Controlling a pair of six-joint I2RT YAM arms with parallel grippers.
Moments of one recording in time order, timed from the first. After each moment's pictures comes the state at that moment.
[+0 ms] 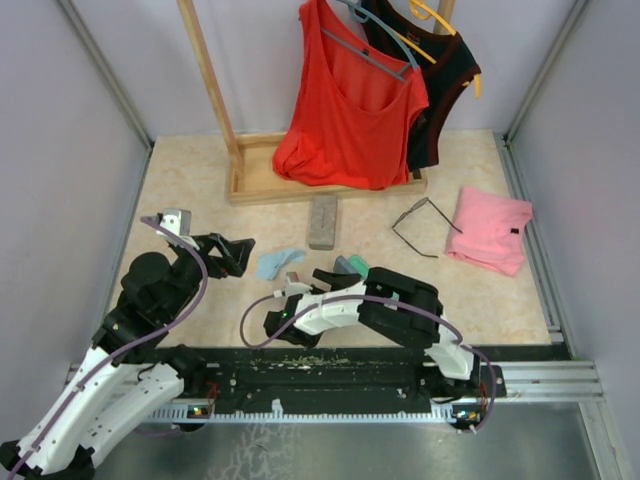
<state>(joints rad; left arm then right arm) -0.62 0.50 0.74 -0.34 -0.22 -0.38 1.33 2.11 1.30 -1.07 1.14 0.43</state>
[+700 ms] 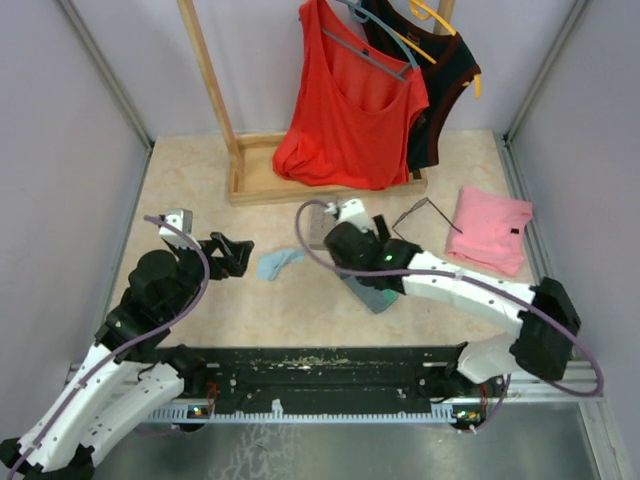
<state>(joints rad) -0.62 0.51 0.74 -0.40 -0.27 -0.43 1.08 1.41 1.12 -0.66 0.71 0.32</state>
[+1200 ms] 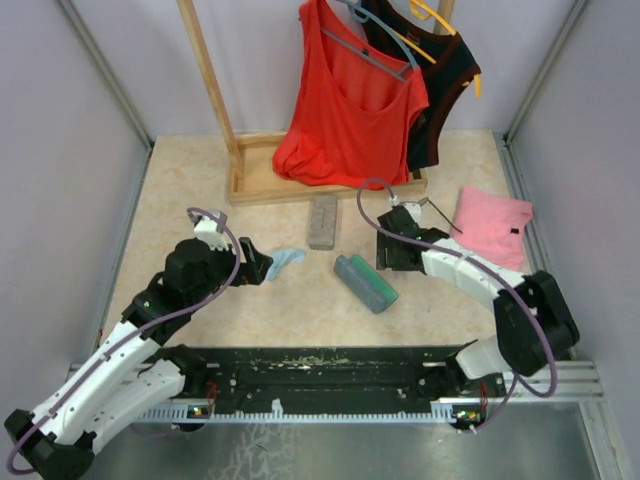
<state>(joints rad) -0.62 0.67 0.67 -0.40 -0.15 -0.48 0.53 1.37 0.85 -0.52 0.32 0.47</state>
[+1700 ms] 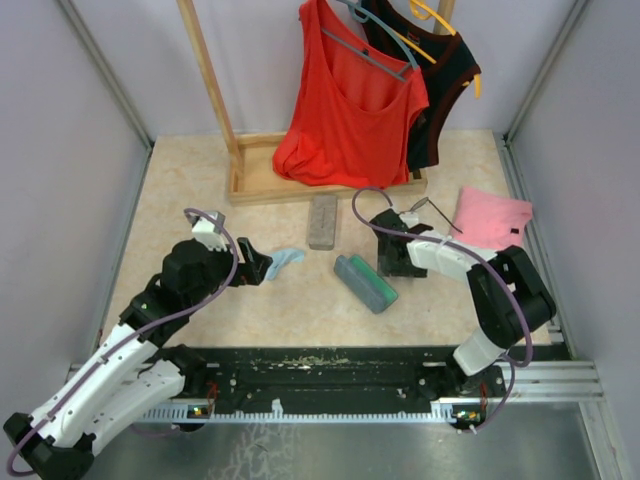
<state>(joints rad) -0.63 0.65 0.67 -0.40 -0.14 -0.48 0.53 1.58 0.89 -0.58 0.39 0.56</state>
